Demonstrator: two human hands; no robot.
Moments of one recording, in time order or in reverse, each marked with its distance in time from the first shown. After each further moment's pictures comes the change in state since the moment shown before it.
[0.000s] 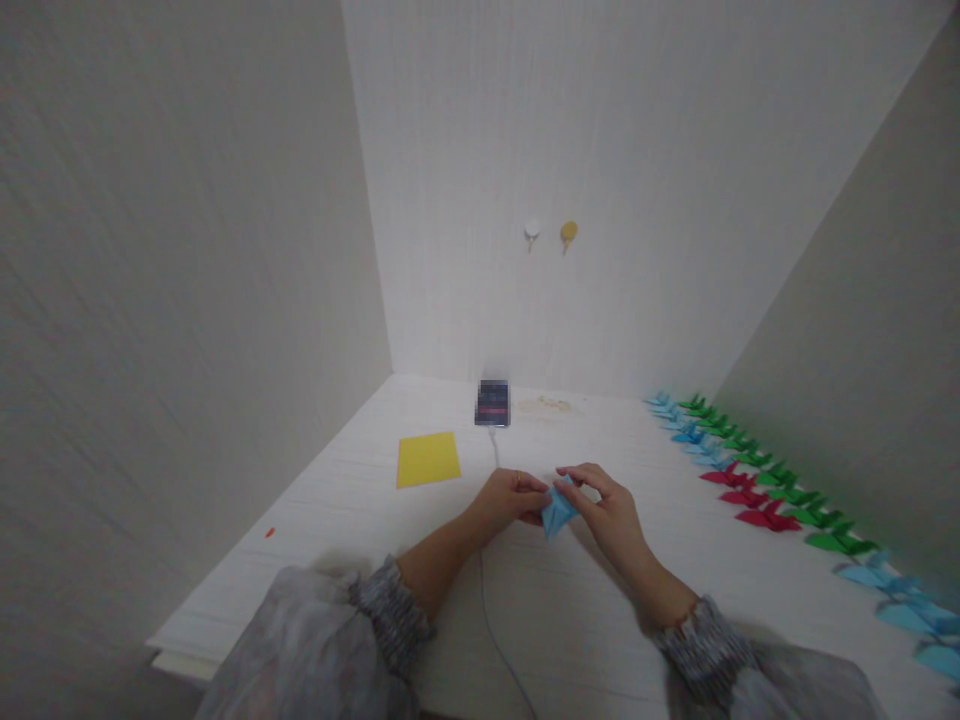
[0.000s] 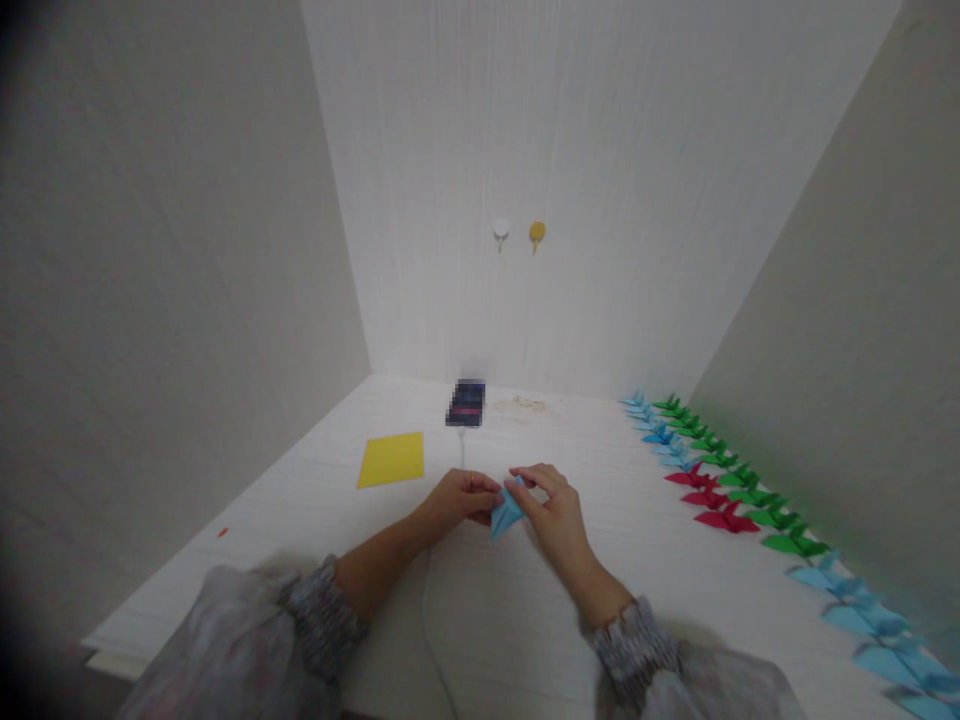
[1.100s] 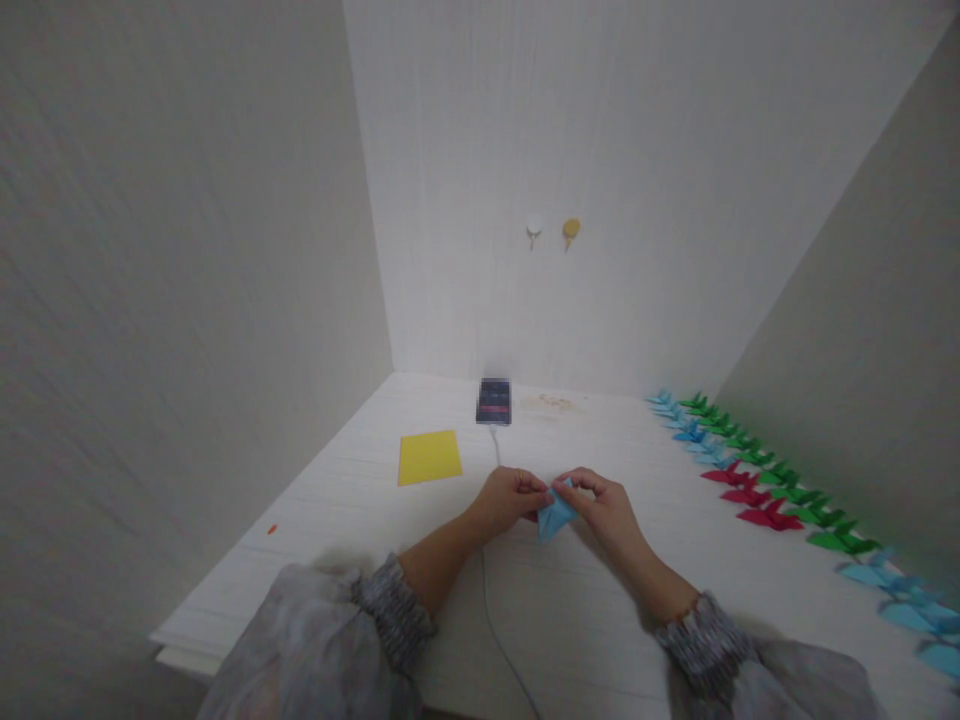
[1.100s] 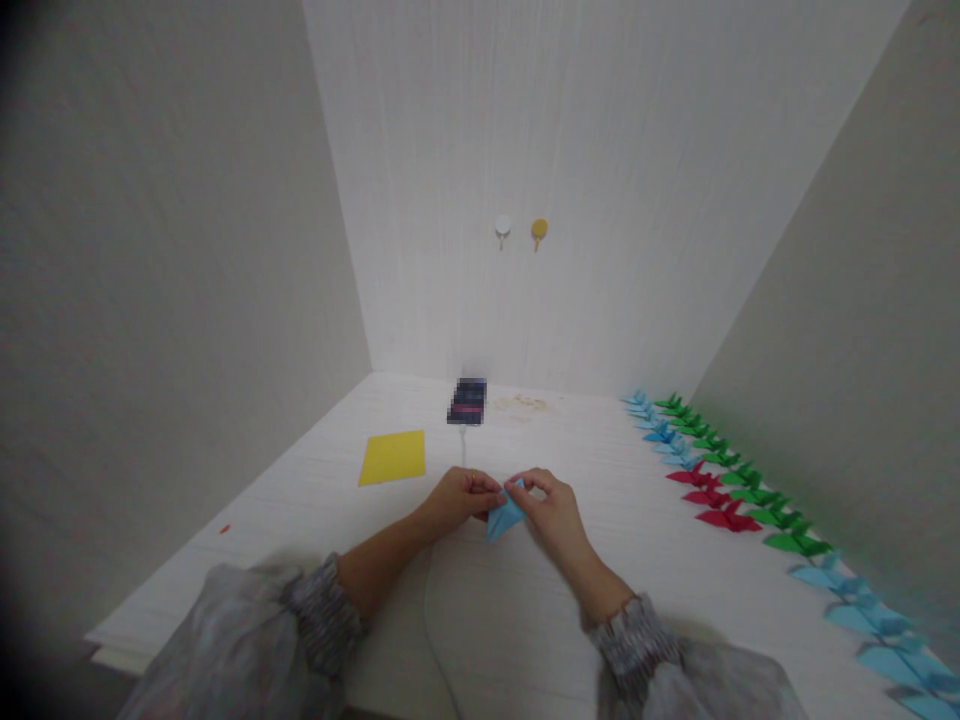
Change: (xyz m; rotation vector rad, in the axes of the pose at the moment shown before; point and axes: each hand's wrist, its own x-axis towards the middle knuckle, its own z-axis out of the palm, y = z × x) left_hand 0.002 -0.003 -0.003 0.127 0.036 0.052; right_hand 0.001 0.004 0.003 0.107 -0.090 0.198
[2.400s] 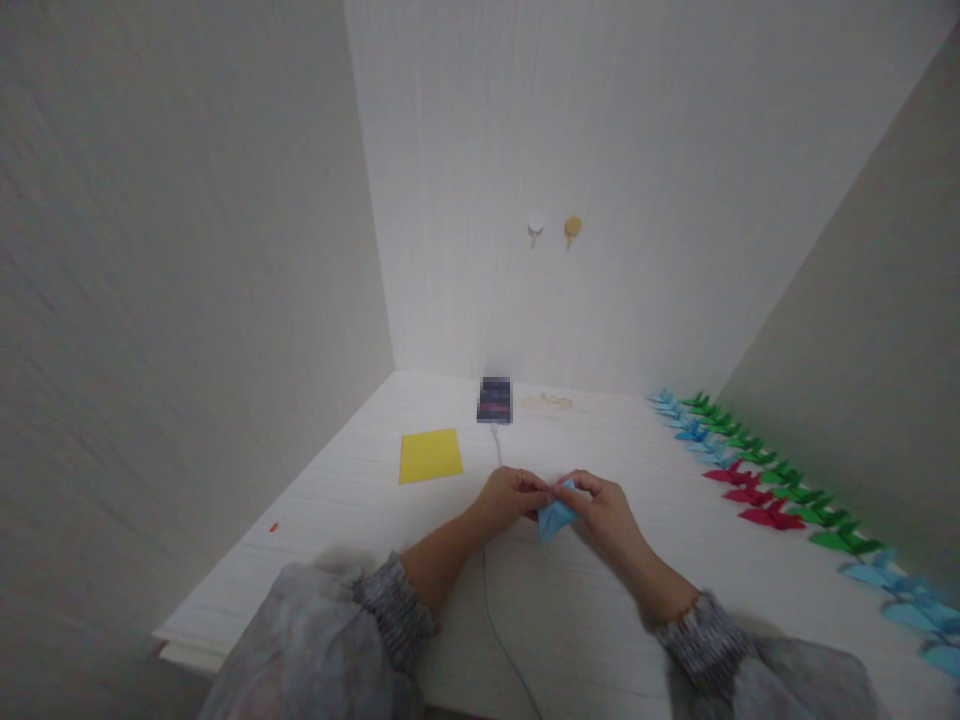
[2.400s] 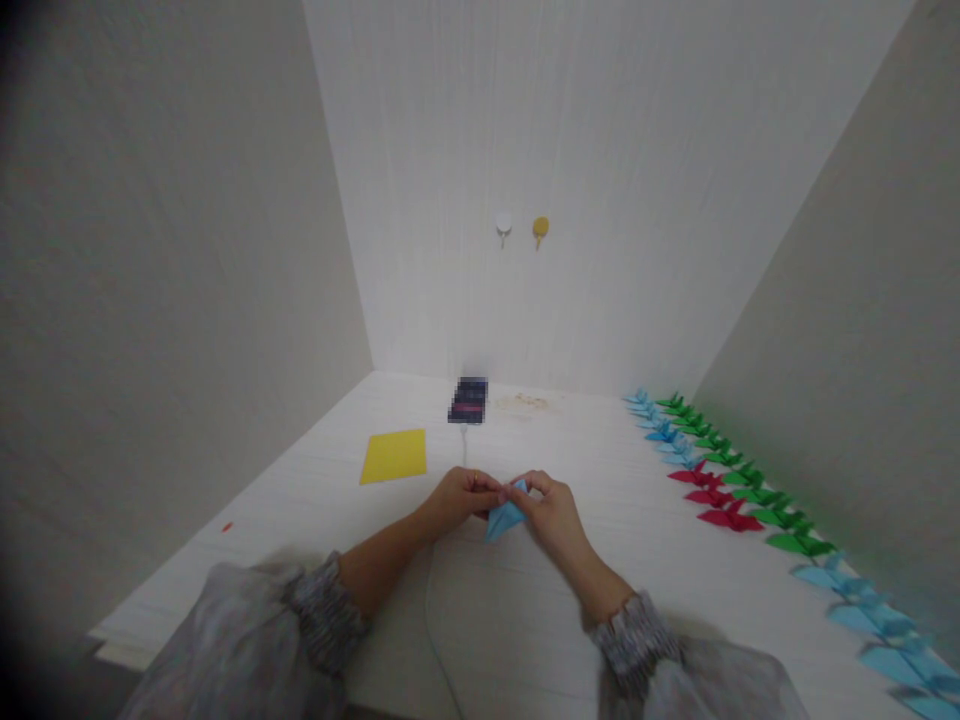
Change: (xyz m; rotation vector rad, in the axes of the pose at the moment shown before) left_hand -0.001 0.001 0.000 0.014 -0.029 0.017; right_hand -0.001 0.002 0.003 0.004 -0.092 0.037
